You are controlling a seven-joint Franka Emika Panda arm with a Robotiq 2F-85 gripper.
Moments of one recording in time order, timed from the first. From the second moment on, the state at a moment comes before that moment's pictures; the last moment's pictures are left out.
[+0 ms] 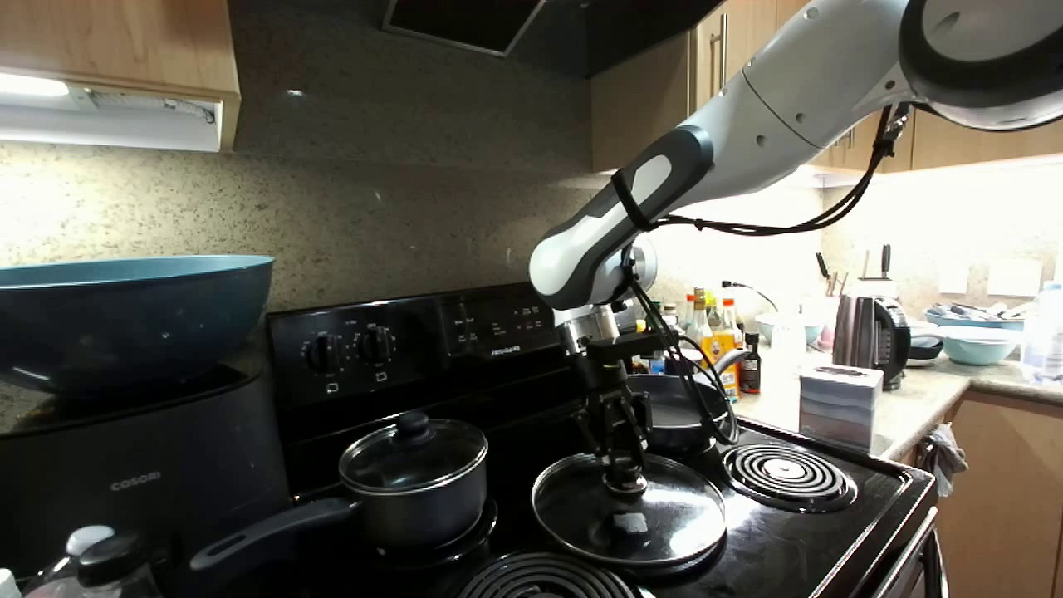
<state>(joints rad) 0.05 0.53 0.02 -1.66 0.03 1.80 0.15</state>
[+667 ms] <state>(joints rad) 0.06 0.50 0.04 -1.67 0.03 1.79 0.15</state>
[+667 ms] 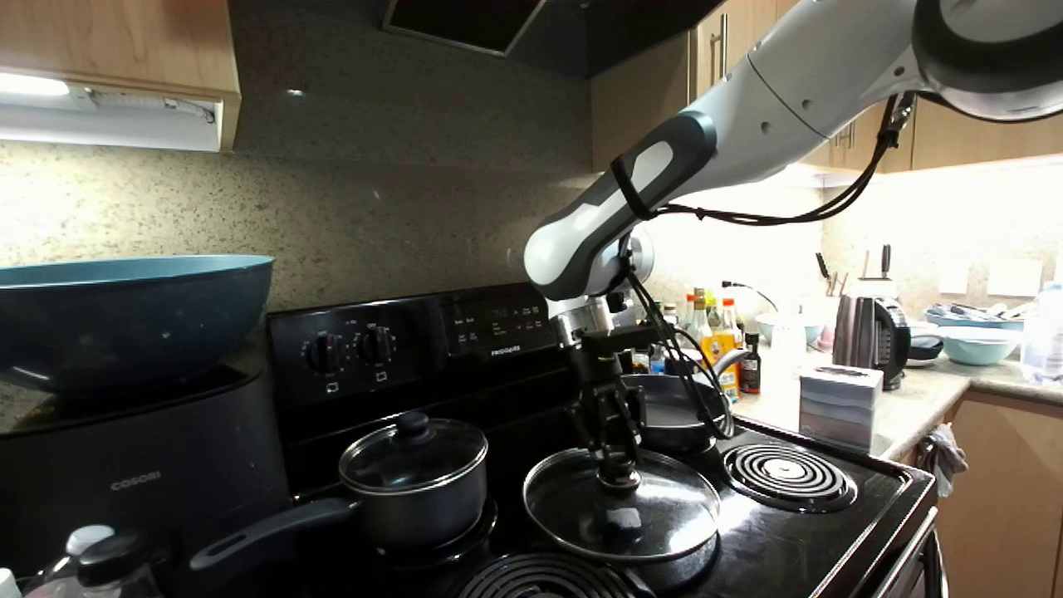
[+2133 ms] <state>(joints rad) 0.11 0.31 0.03 -1.74 0.01 1.86 0.23</state>
